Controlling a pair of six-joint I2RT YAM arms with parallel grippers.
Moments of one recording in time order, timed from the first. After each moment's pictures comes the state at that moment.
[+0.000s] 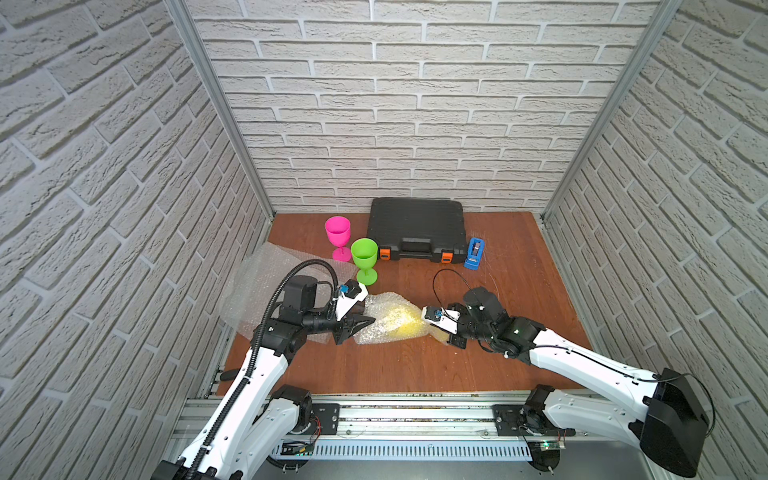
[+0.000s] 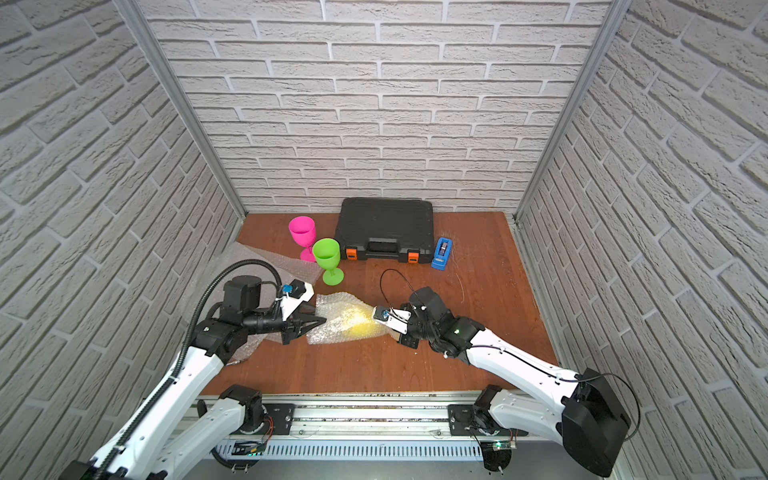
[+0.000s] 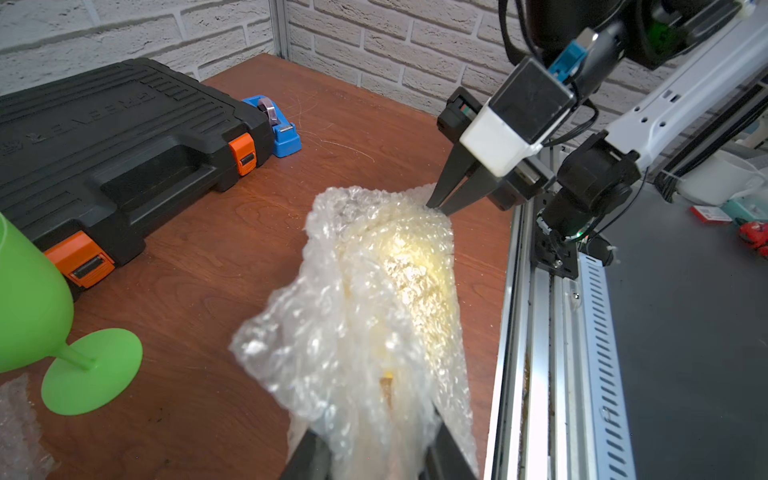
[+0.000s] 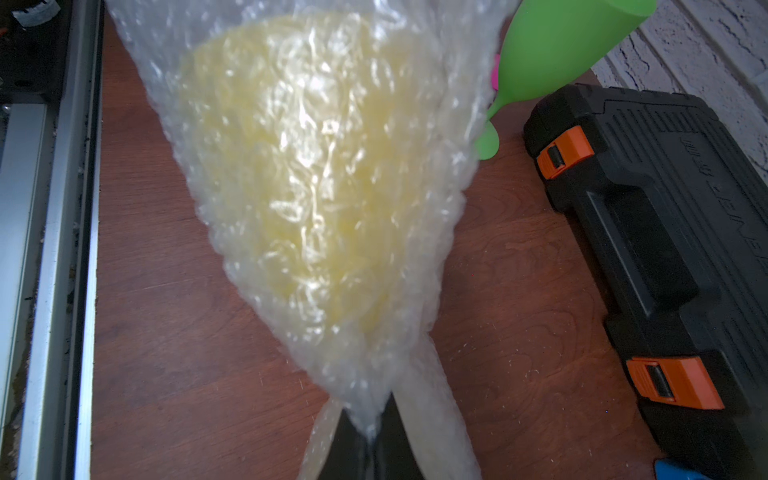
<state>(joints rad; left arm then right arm) -0.26 0.82 0.70 -0.60 0.86 0.44 0.71 1.11 0.66 -0.28 -0.21 -0.51</state>
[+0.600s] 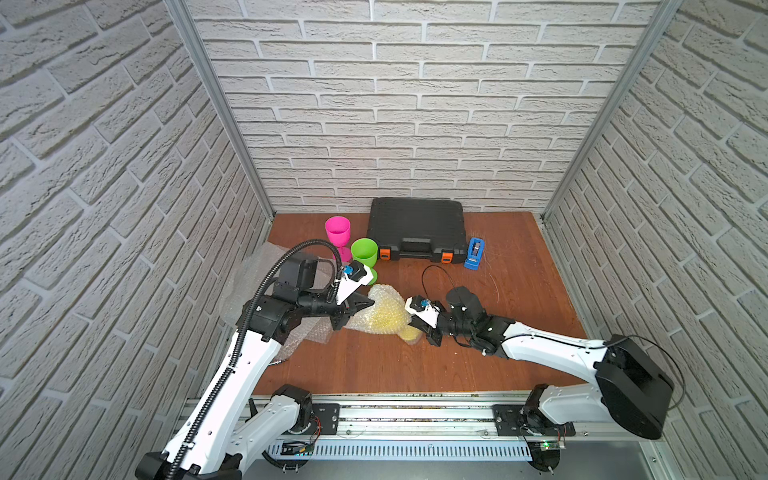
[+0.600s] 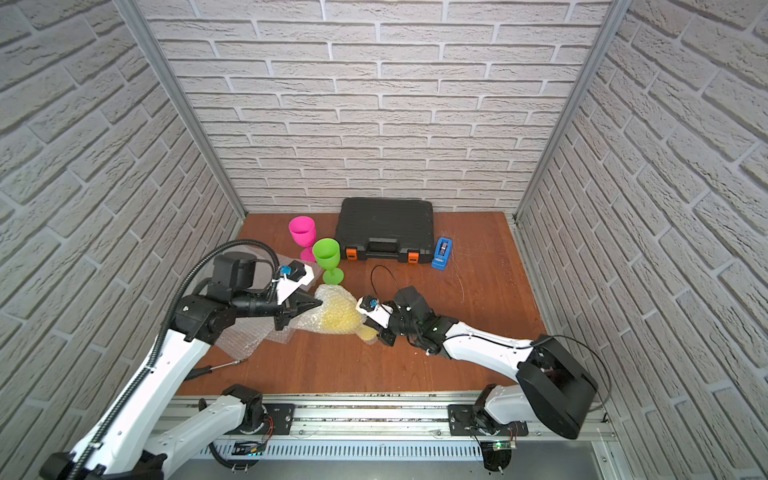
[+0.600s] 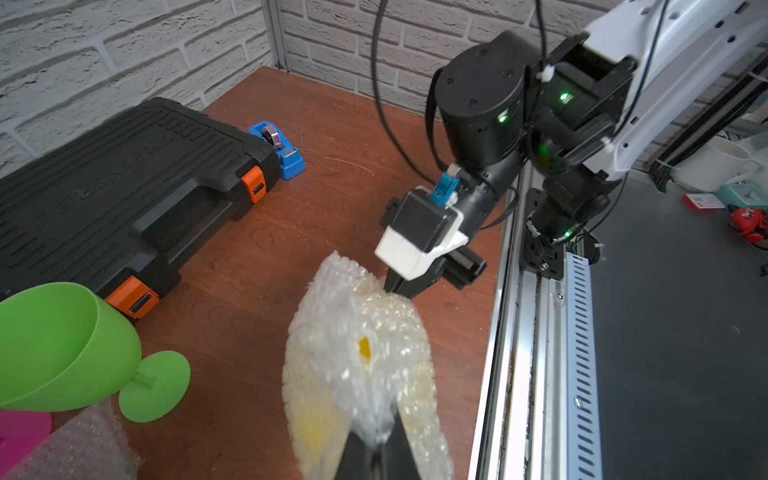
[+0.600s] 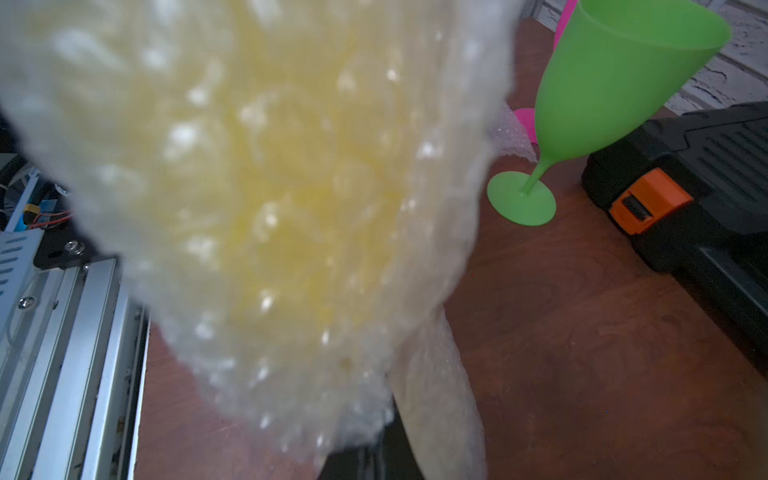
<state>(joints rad) -0.39 0.95 1.11 -0.91 0.73 0.48 0.77 1.40 0.64 0.21 -0.36 -0.21</state>
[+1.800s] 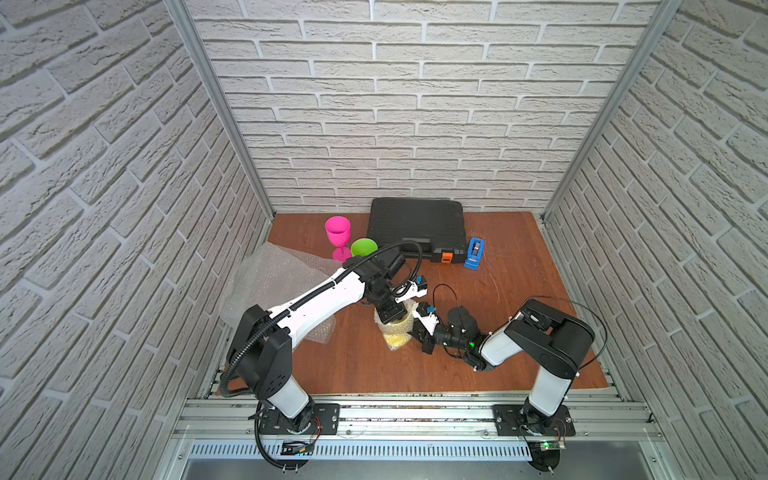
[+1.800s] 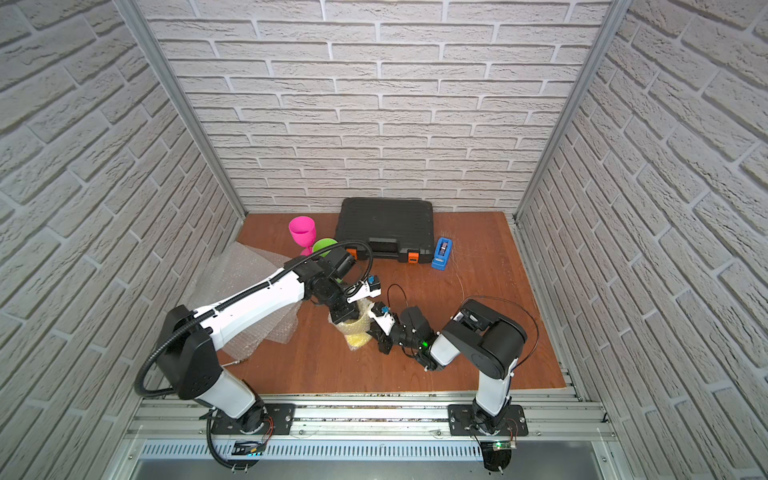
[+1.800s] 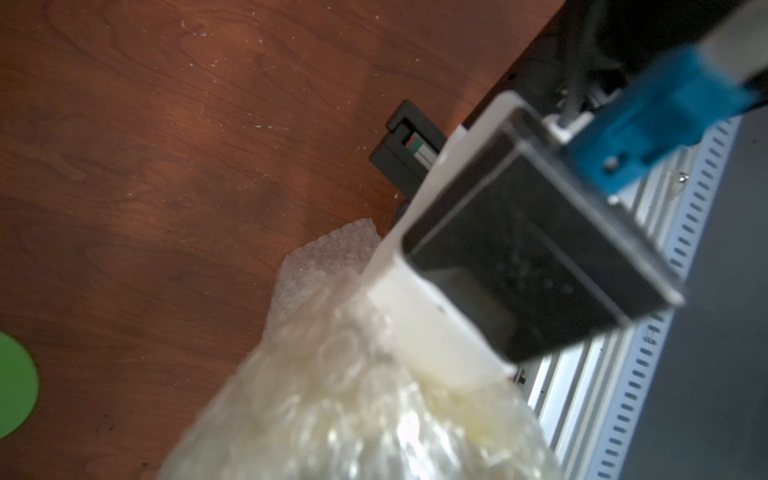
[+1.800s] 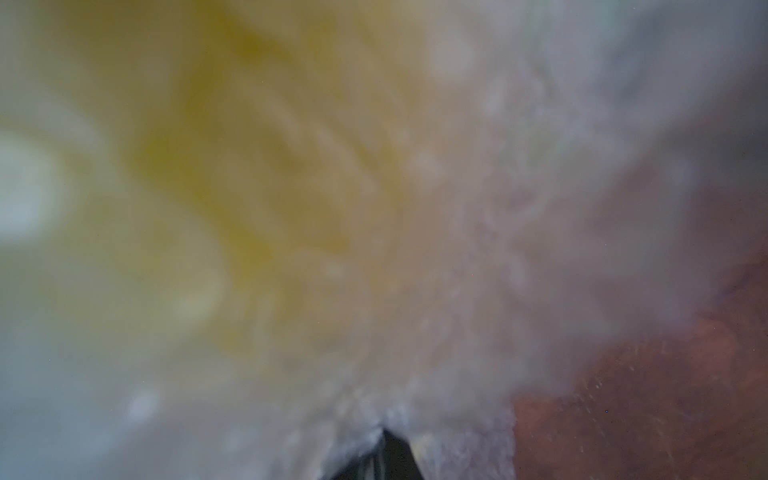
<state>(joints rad) -0.74 1.62 1.28 -0.96 0.28 0.40 0.73 1.81 0.40 1.04 -0.39 0.07</state>
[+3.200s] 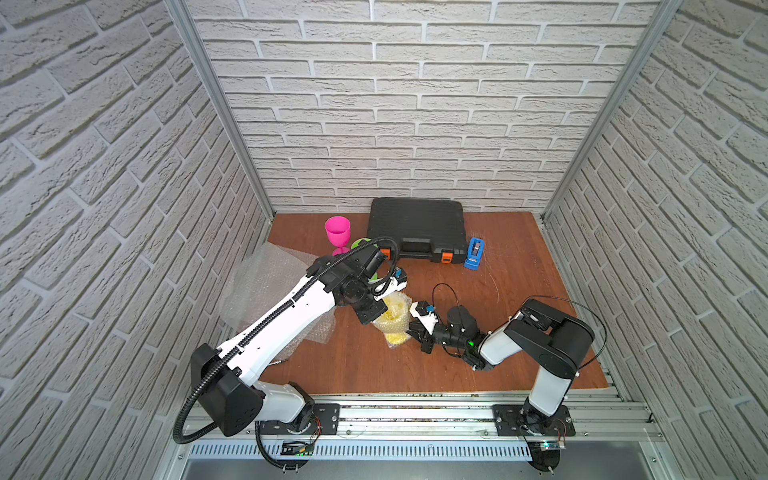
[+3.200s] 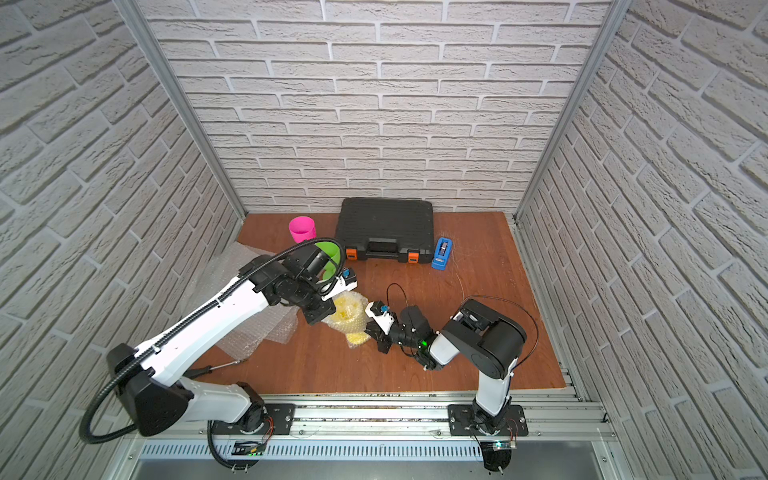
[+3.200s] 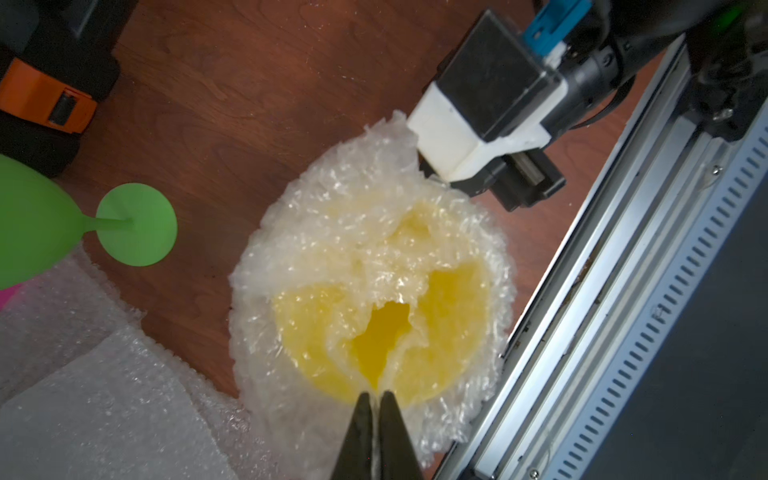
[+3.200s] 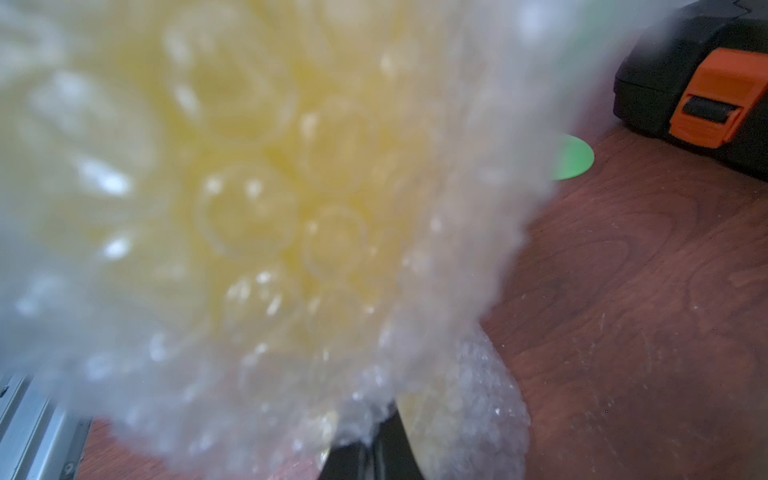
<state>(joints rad) -0.70 1.38 1.34 -1.18 0.20 0.35 0.73 1.81 0.42 1.04 -0.42 0.07</state>
